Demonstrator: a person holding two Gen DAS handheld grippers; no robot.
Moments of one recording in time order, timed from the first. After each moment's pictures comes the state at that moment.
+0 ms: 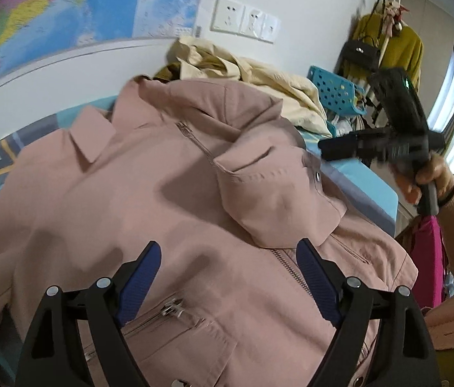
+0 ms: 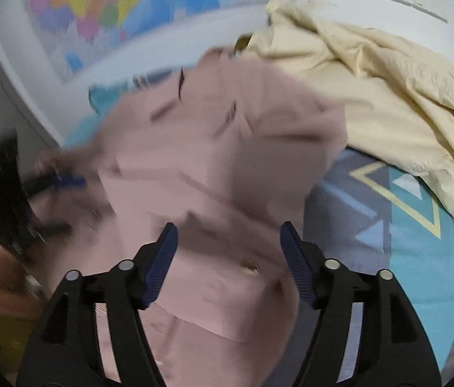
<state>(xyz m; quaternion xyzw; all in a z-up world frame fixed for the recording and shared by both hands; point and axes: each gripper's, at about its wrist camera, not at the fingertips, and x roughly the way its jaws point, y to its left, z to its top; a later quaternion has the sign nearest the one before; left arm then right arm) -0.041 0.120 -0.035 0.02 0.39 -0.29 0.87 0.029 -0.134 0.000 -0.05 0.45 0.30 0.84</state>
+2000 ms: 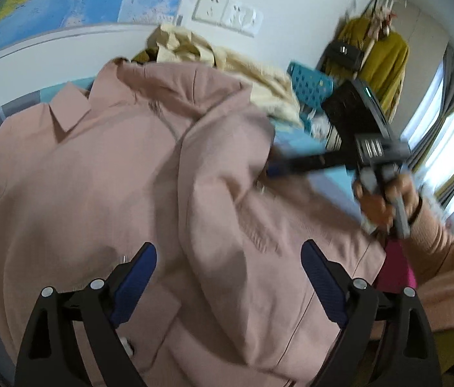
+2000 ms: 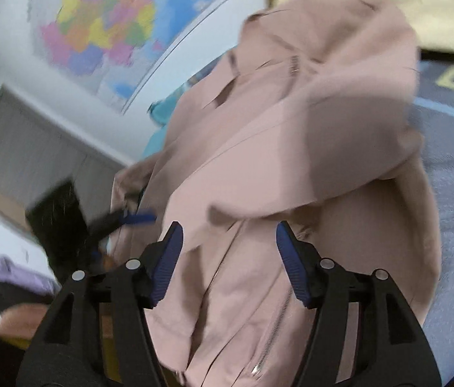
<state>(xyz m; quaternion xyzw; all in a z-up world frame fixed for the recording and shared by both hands) -0.078 0.116 -0.044 -0.01 0.42 -0.33 0.85 0.030 -0.118 -0.044 0.20 0.50 0.40 0.75</state>
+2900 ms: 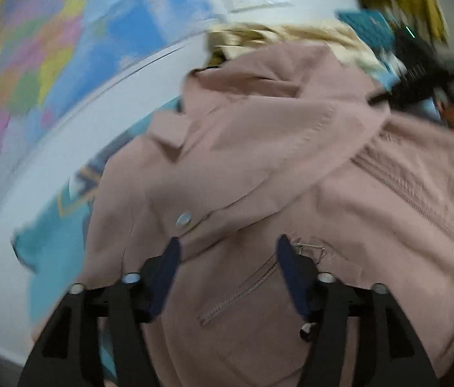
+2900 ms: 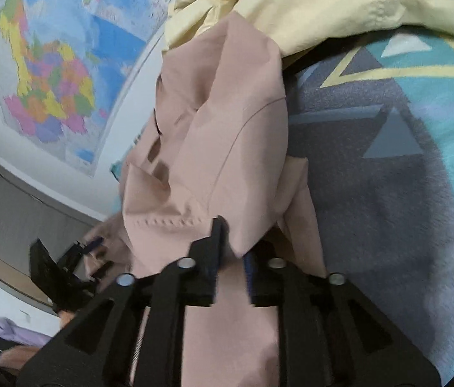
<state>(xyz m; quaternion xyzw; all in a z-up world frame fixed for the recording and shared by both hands) -0.067 0.158 -0.046 0.20 0.37 -0.14 0.90 0.064 -0.194 -0.078 0.25 0.47 0.31 0.79</state>
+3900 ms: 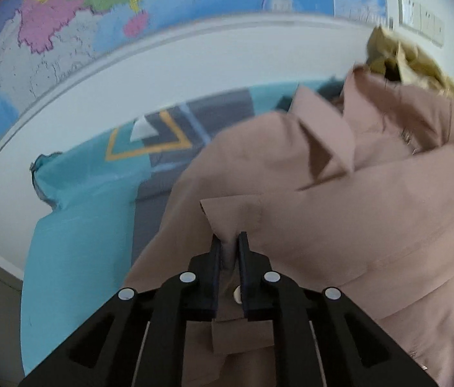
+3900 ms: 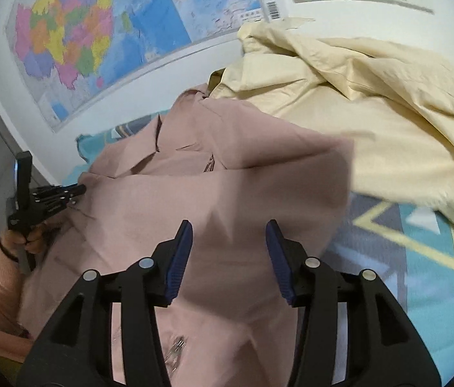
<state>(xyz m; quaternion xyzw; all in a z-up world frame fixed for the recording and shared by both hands) 0.055 0.233 -0.045 0.08 0.43 0.04 0.90 0.093 -0.129 -0.018 0.03 0.40 0.28 0.87</state>
